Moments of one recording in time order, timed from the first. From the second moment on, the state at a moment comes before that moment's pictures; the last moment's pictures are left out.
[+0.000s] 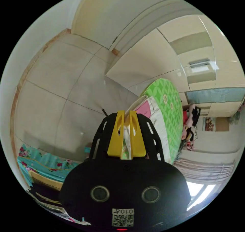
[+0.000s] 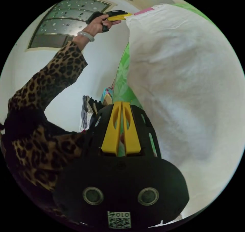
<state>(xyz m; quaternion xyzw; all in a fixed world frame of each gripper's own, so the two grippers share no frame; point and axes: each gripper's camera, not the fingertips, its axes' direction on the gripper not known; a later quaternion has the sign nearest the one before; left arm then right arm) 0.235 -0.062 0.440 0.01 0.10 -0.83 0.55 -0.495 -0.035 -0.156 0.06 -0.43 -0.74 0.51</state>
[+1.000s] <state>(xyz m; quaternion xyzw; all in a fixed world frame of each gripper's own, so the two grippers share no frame) 0.264 -0.335 0.517 0.06 0.27 -0.57 0.77 -0.238 -0.114 0.089 0.14 -0.45 -0.10 0.88</state>
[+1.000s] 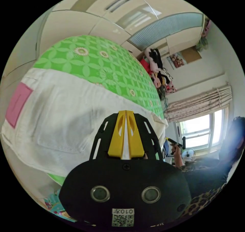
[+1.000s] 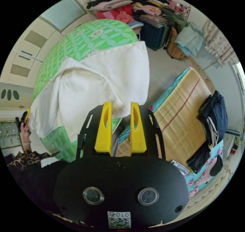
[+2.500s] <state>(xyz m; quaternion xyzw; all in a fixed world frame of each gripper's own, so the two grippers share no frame) 0.275 -0.363 0.609 0.00 0.31 -0.57 0.76 -0.179 0.021 0.355 0.13 -0.71 0.07 0.69</state>
